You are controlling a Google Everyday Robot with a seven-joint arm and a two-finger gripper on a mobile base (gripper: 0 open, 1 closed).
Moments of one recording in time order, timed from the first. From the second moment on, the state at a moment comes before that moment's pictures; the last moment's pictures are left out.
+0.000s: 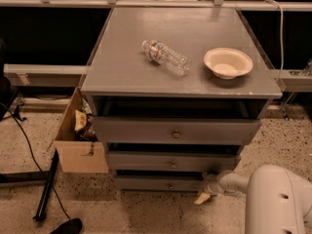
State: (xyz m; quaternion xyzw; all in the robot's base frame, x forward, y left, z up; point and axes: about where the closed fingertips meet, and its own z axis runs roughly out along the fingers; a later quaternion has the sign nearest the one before) arm 0.596 -0.238 0.164 -0.59 0.76 0.03 0.27
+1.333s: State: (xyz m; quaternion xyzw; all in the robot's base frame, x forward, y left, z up) arm 0.584 -0.237 0.148 -0.57 0.79 0.08 0.20
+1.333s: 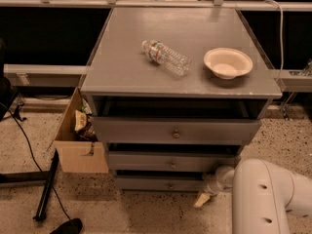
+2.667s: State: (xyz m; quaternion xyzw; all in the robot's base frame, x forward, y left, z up) arm 0.568 -0.245 0.148 -0.54 0.82 0.12 0.17
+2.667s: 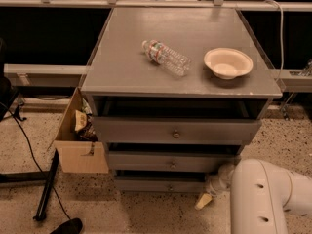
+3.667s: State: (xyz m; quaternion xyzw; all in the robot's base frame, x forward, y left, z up) arm 0.546 -0.256 0.152 -0.52 0.83 0.14 0.14
